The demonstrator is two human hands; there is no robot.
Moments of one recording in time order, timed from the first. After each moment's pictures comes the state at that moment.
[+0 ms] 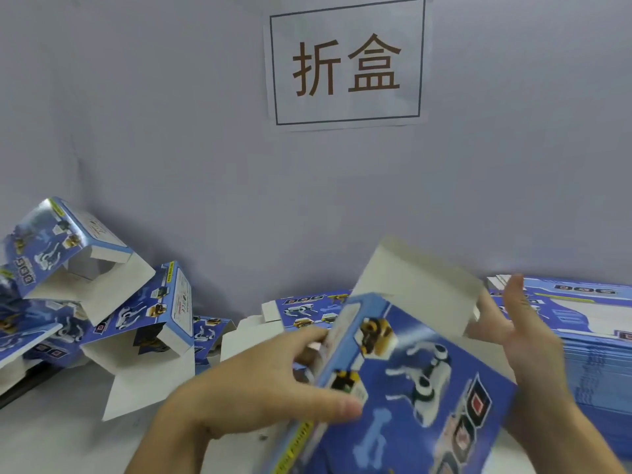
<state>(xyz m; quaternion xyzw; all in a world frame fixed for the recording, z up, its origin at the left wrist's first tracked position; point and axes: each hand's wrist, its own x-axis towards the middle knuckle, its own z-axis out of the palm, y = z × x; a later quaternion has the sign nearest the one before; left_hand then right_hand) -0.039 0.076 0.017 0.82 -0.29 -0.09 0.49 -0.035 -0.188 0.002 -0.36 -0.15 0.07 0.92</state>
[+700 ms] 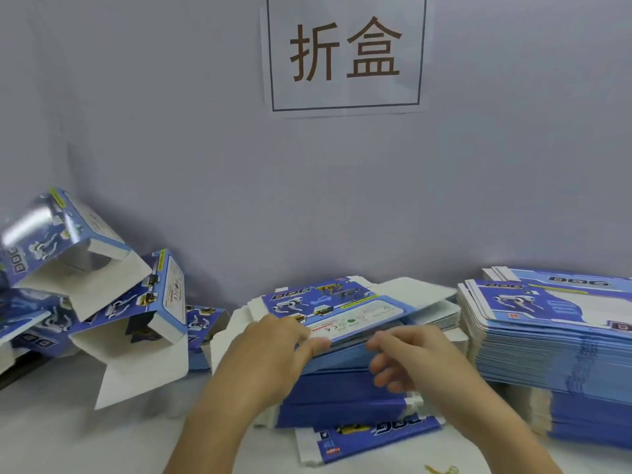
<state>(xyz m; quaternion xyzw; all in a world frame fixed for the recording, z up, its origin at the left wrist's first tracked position) 0.004 0.062 -0.018 0.97 -0.10 0.15 0.14 0.002 -0.150 -0.029 -0.79 -0.04 -0.01 0.61</state>
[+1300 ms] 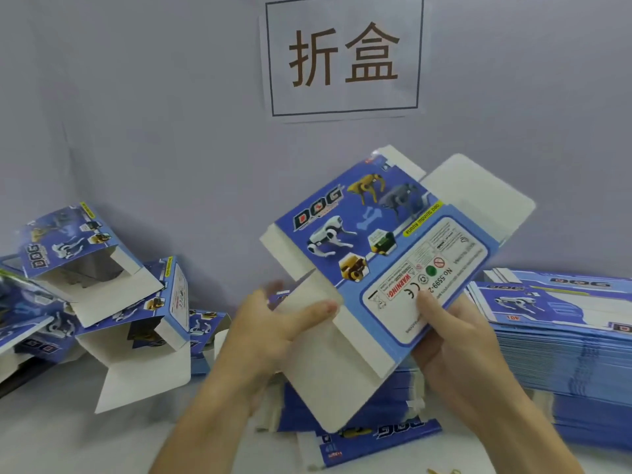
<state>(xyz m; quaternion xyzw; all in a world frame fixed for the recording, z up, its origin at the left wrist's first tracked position) -0.016 0.050 0.009 0.72 -0.03 0.11 0.69 -0.009 -0.150 -0.008 -0.48 -0.10 -0.10 0.86</state>
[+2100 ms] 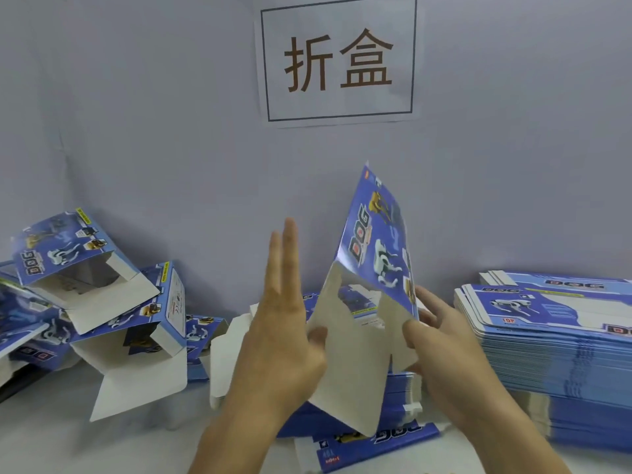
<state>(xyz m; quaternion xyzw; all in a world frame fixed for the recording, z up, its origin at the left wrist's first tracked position) -0.022 0.034 0.000 0.81 -0.23 0.36 0.40 -0.015 -0.146 -0.005 -0.72 -0.06 -0.14 0.68</state>
